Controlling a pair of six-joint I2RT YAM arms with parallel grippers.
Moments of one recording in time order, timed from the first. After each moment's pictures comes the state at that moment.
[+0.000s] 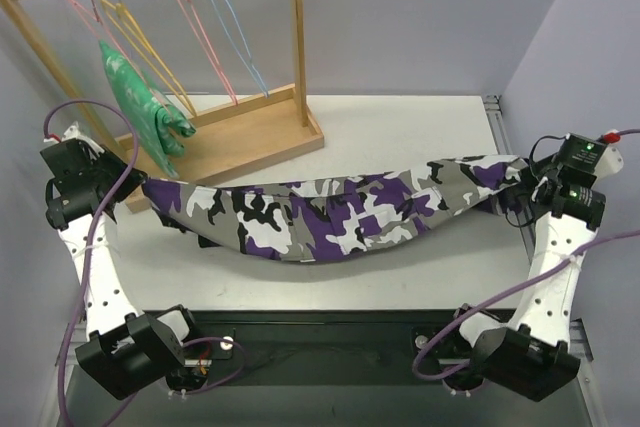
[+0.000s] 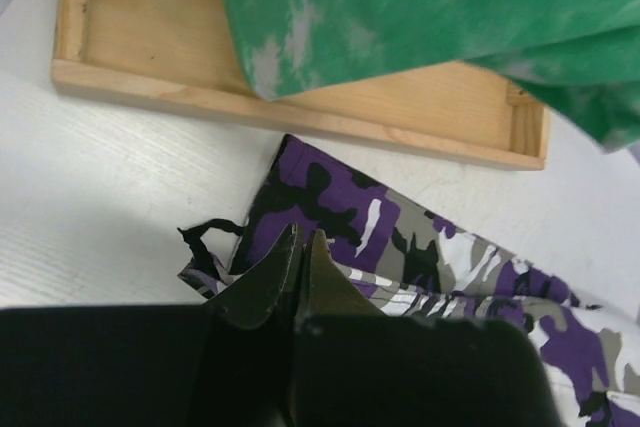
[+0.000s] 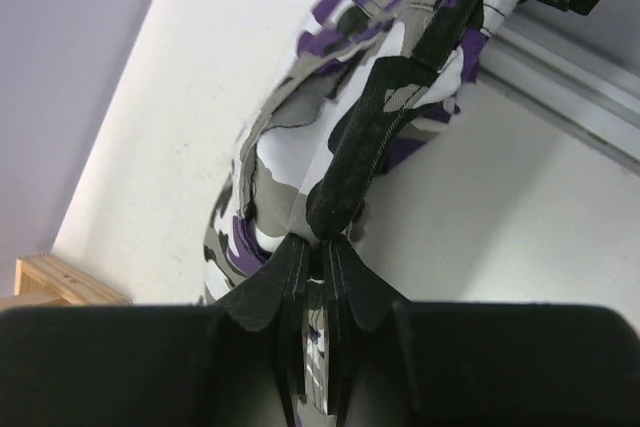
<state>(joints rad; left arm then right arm) 0.49 1.09 1.14 -0.70 0.31 -0.42 -0.45 1.08 1.20 -0.78 0.06 0.65</state>
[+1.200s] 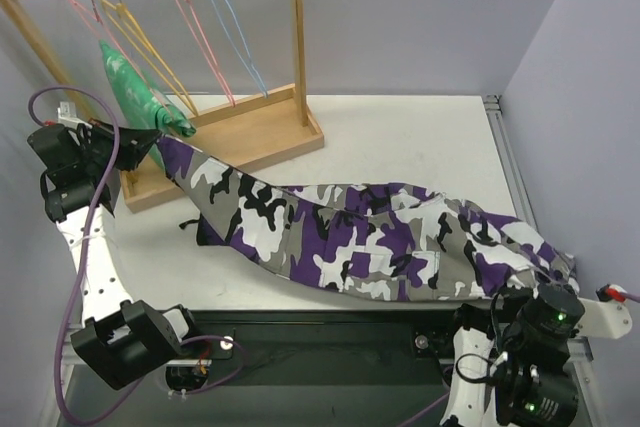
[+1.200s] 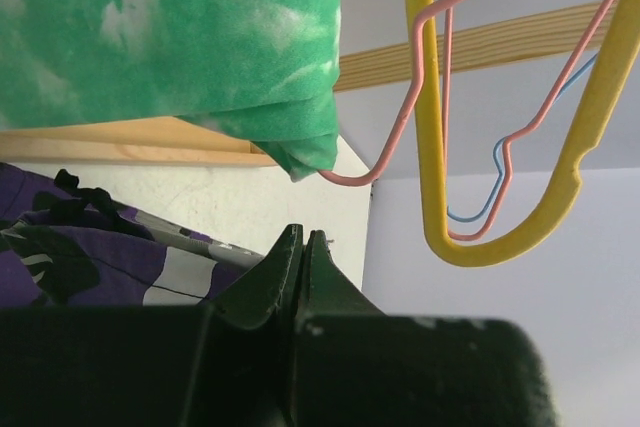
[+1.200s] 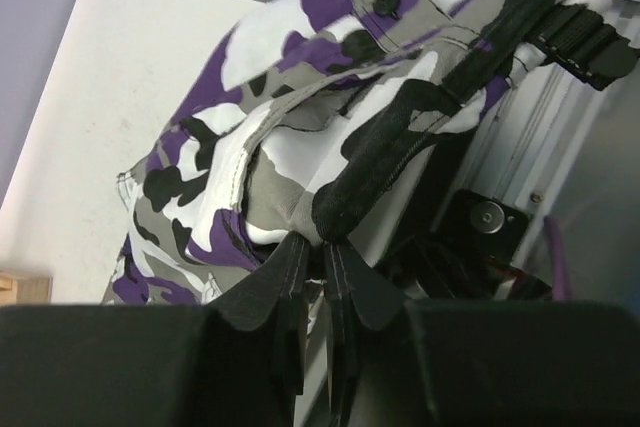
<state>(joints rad) 0.50 1.16 1.17 -0.34 0.72 -0.96 -0.42 0.35 1.25 -1.49 0.35 0.73</state>
